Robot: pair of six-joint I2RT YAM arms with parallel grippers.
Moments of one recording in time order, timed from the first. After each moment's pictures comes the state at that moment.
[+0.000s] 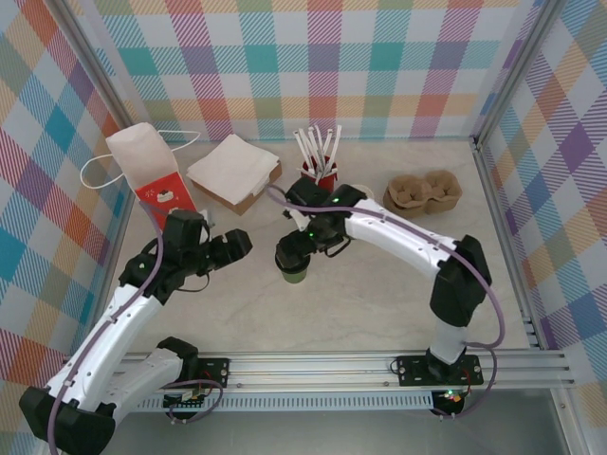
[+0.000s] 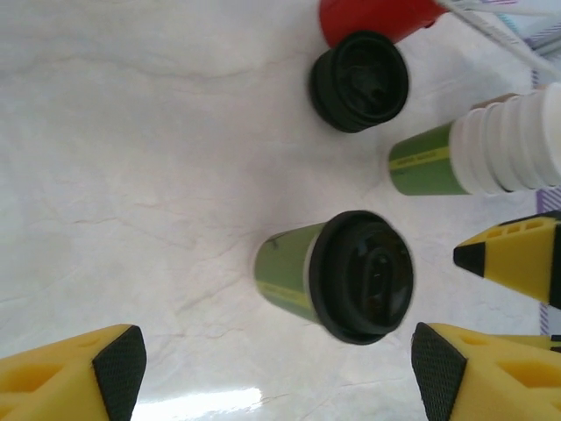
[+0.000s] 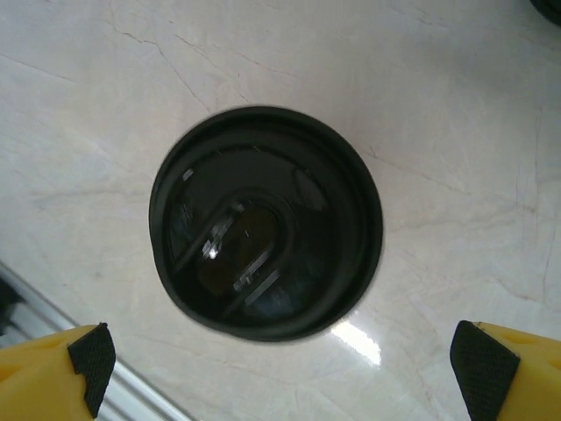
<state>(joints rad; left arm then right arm) -0.37 0.87 0.87 -0.78 0.15 -0.73 0.89 1.81 1.65 -1.07 -0.10 0.28</state>
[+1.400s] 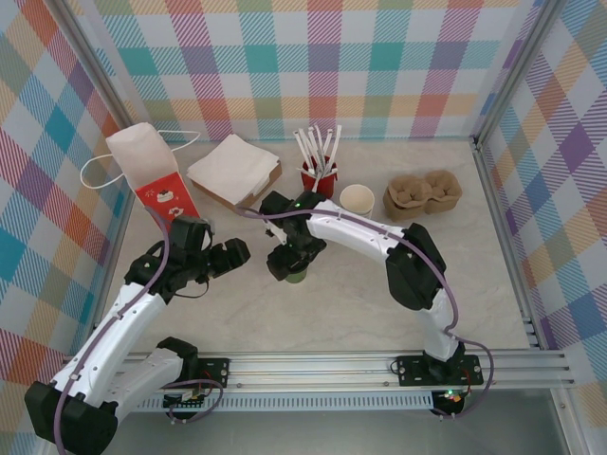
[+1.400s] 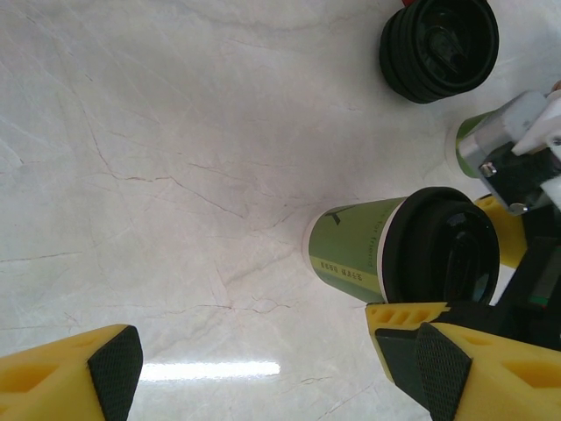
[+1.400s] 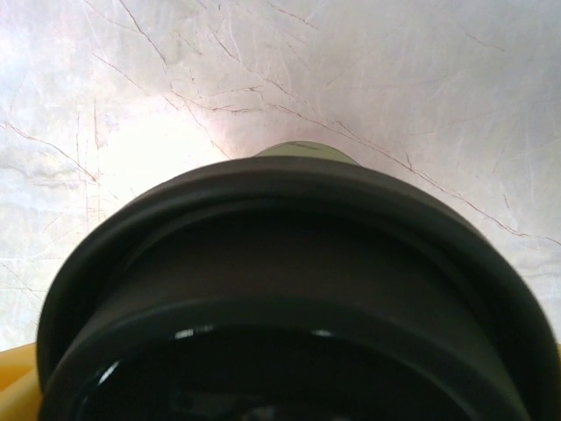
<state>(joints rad) -0.35 0.89 0.83 -0.83 0.15 -0.73 0.94 2.07 1.81 -1.18 -0.06 0.18</state>
